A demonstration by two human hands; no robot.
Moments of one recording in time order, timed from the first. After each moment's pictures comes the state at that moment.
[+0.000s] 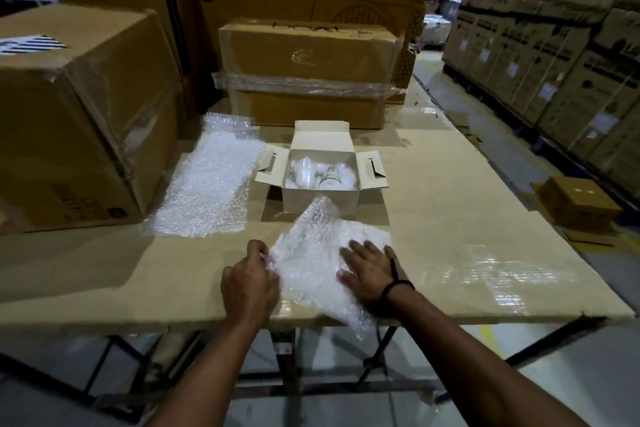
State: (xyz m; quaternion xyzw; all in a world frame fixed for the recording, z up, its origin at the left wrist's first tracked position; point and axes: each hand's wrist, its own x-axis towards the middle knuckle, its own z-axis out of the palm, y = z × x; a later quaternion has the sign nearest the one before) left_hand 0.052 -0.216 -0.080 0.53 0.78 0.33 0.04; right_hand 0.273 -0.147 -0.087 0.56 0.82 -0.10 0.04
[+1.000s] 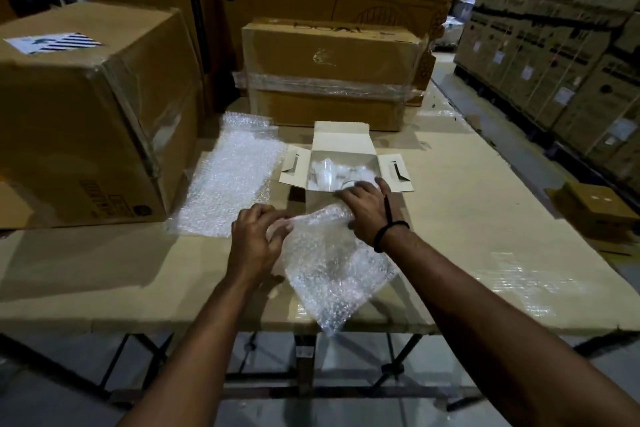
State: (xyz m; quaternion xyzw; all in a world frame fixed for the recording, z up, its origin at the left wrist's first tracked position) left_hand -0.010 -0.180 -0.047 0.63 0.63 0.45 0.06; right_hand 0.205 -0.083 -0.014 0.48 0.87 0.09 -0.07
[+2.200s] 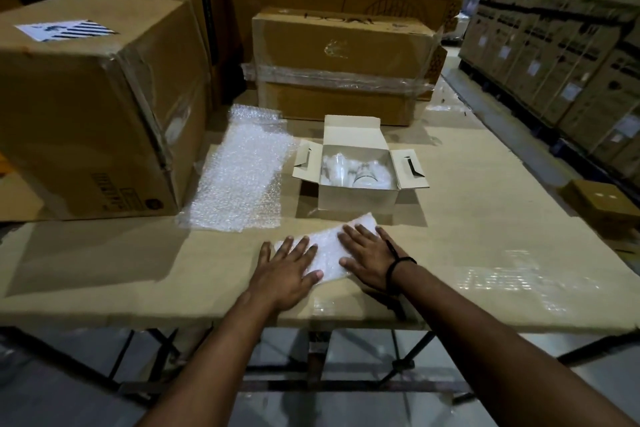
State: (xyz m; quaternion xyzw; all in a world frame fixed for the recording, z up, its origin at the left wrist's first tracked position) left_hand -0.008 -0.191 -0.092 0.74 0.65 -0.04 0.14; right_hand 0.207 -0.115 -0.085 0.46 0.88 -0.06 0.10
